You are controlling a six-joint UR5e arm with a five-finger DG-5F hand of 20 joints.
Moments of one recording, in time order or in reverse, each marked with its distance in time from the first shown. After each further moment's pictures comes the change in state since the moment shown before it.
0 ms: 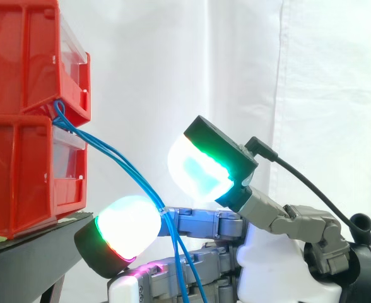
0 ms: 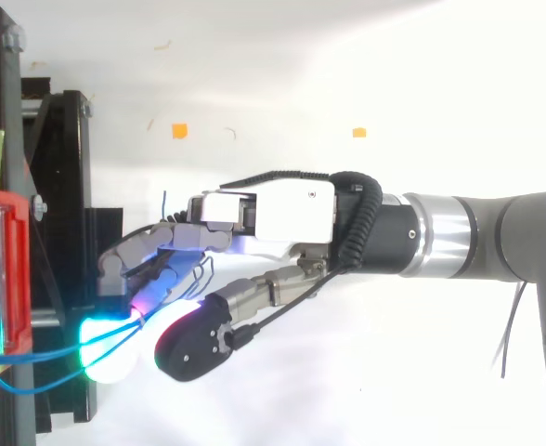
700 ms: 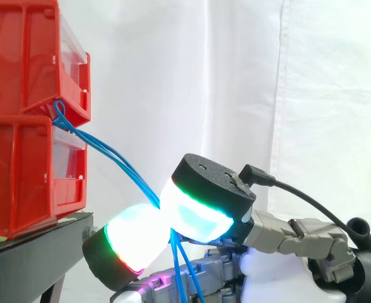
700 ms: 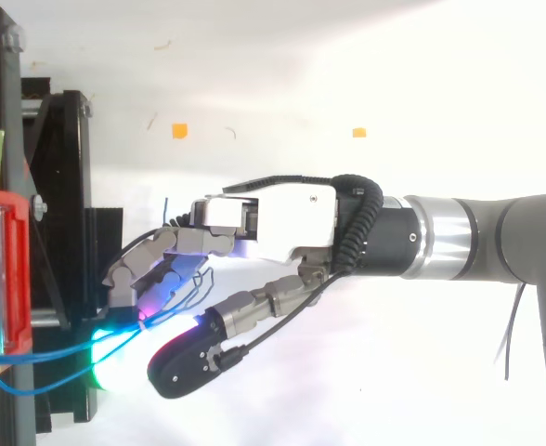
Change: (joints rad) arm 0.004 0.000 -0.010 0.000 -0.002 -0.013
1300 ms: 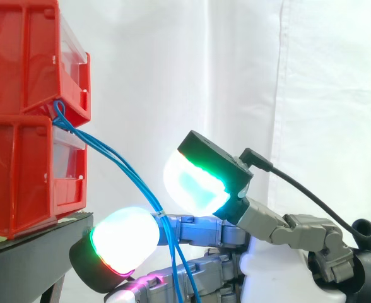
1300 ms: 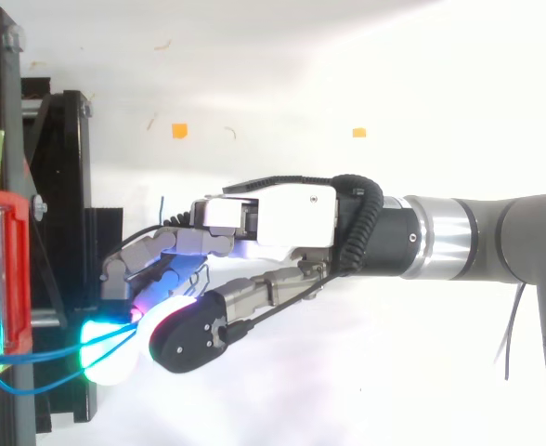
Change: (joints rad) arm 0.000 0.000 0.000 0.001 0.000 -0.008
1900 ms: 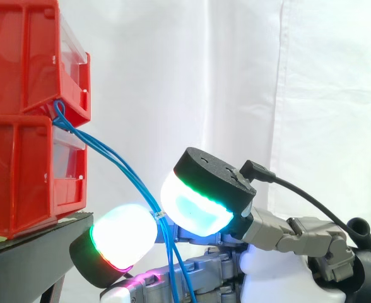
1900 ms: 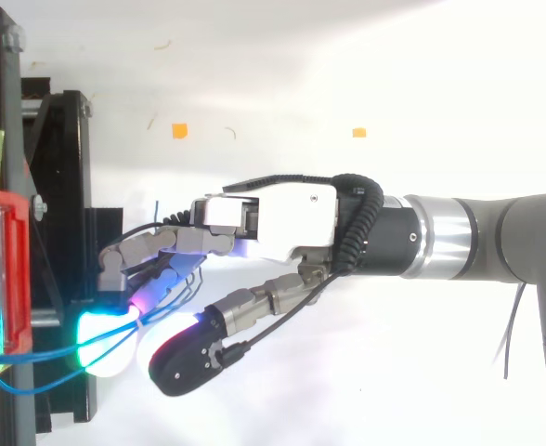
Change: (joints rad) arm 0.000 0.000 -0.001 0.004 0.001 0.000
